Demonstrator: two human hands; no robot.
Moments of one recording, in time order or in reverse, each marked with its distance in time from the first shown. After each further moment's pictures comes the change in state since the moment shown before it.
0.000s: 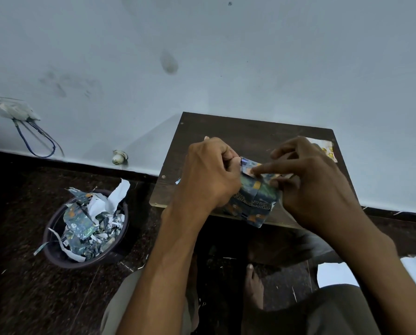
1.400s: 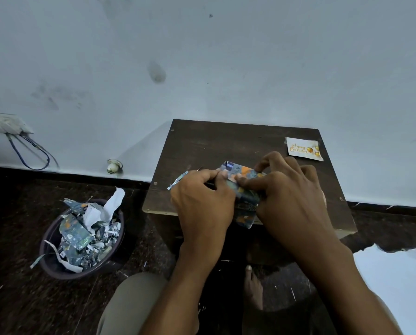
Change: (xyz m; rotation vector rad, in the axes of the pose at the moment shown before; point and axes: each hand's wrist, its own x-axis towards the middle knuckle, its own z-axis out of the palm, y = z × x) left_hand -0.042 0.022 0.028 -0.084 0.364 -0.280; right_hand -0.013 -0.029 -0.003 -0.310 -0.152 0.061
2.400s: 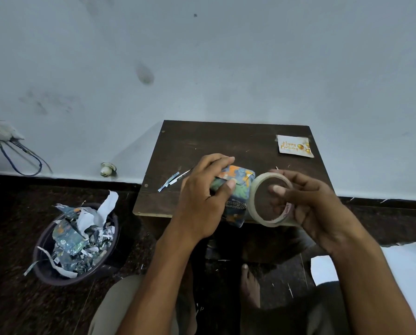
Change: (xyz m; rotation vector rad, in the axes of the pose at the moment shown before) left_hand 0.018 -0.025 0.006 -0.133 -0.570 0.281; right_hand -0.013 0.086 0.040 1.734 -0.123 0.484
